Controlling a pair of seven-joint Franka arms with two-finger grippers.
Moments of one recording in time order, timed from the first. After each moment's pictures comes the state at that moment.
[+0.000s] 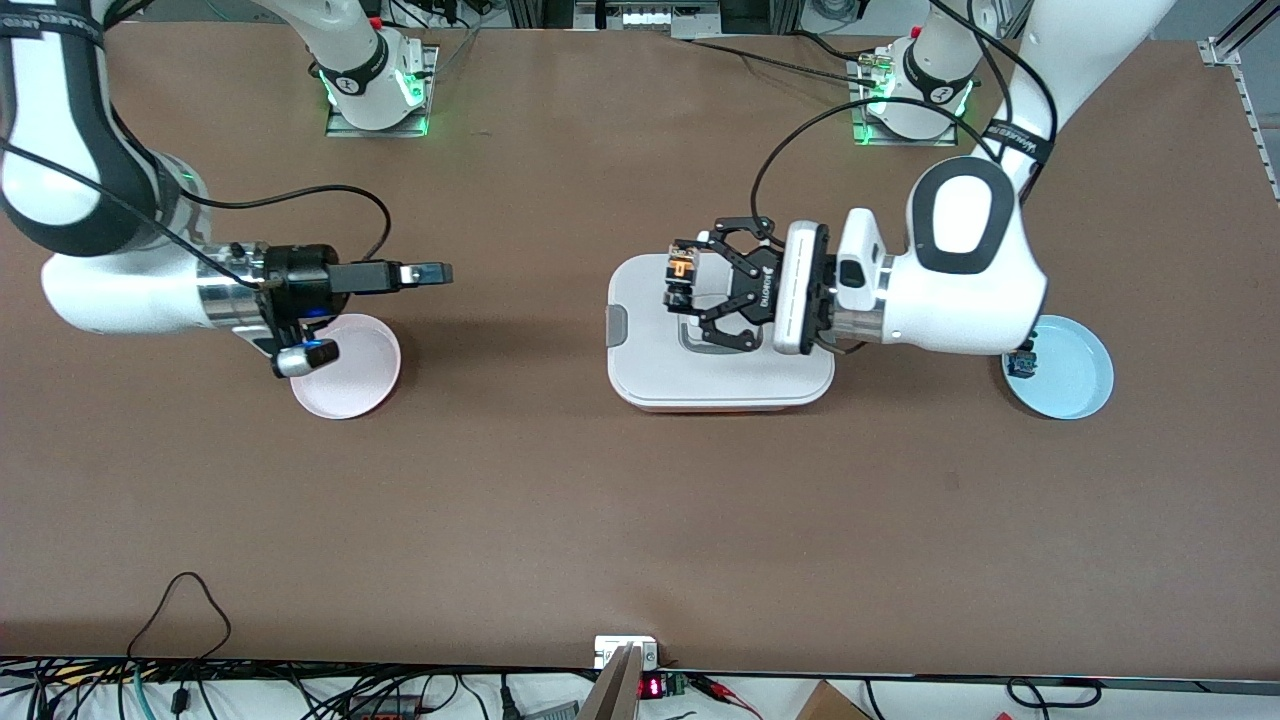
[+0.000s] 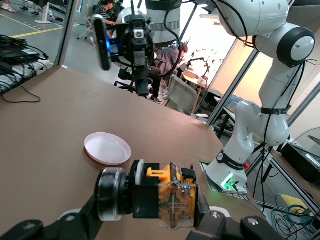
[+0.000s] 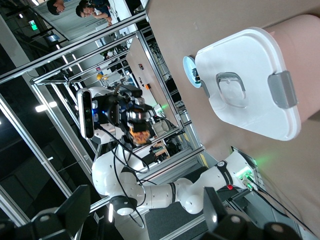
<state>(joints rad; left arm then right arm) 0.12 0.47 -0.63 -1.64 -1.13 1.99 1.47 0.33 0.29 -0.23 -1.81 1.45 1.58 -0.08</state>
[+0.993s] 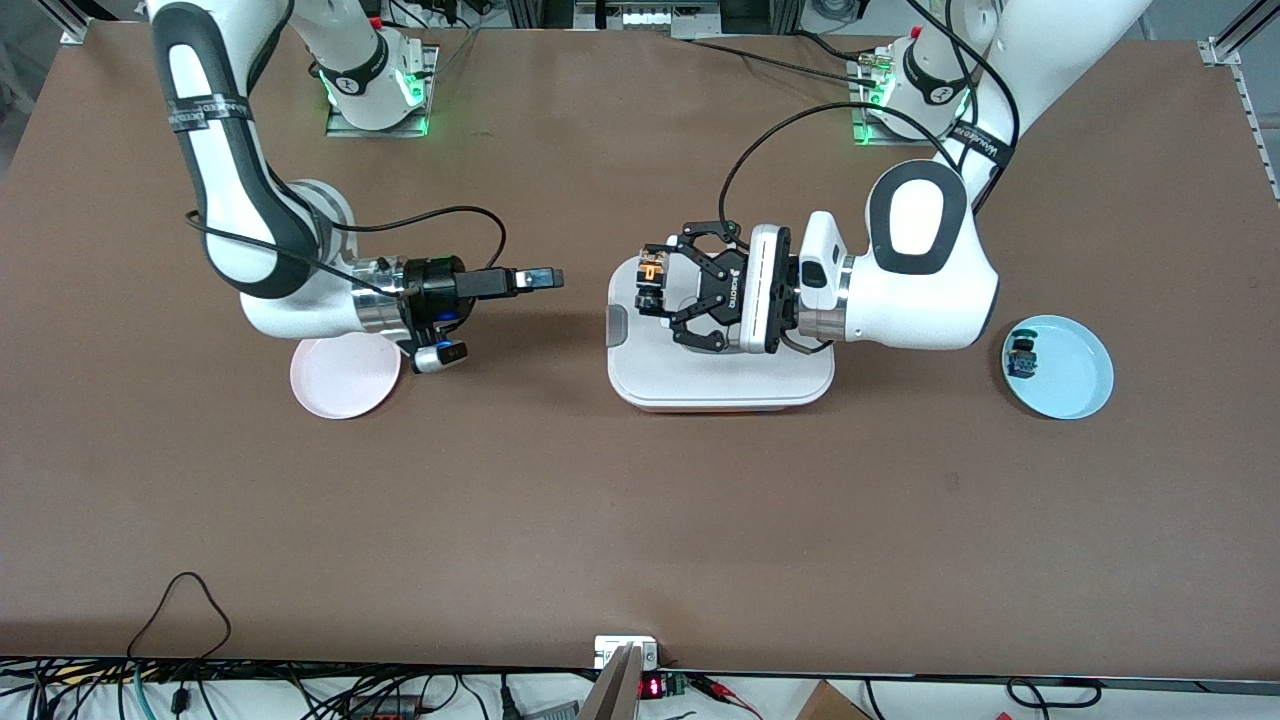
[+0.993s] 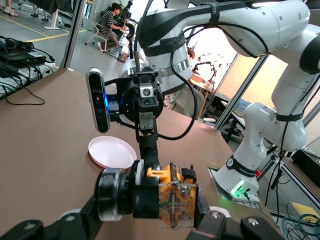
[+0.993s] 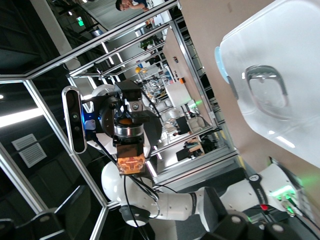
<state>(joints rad) 0.07 0.50 -0.63 -1.65 -1.16 2.09 1.50 0.52 0.39 -0.23 -1.93 1.80 1.64 -0.30</state>
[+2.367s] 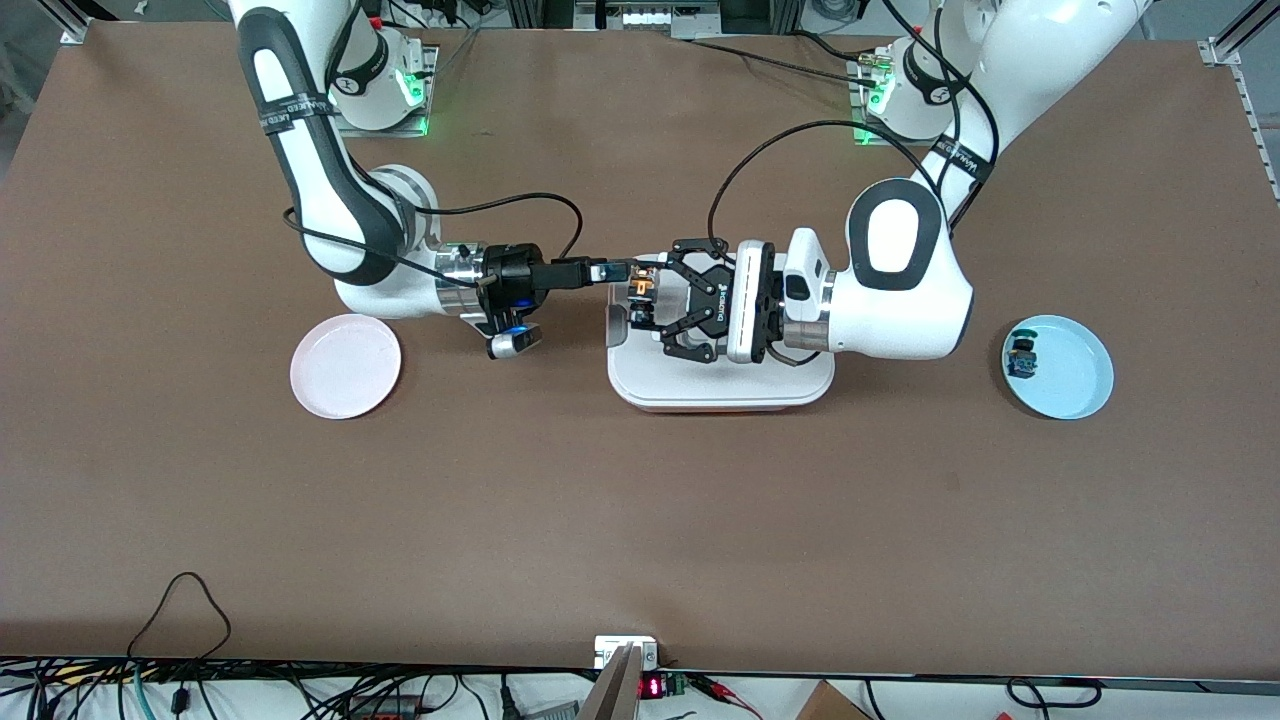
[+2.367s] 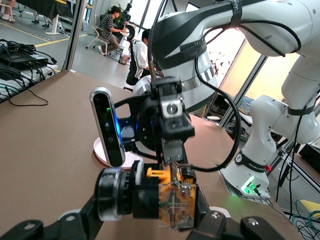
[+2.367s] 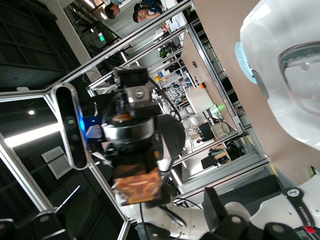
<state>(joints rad) 0.06 0.55 -0.63 -1.65 -1.18 2.13 1.58 0.68 0.43 -0.23 -1.92 2.02 1.75 -0.33</state>
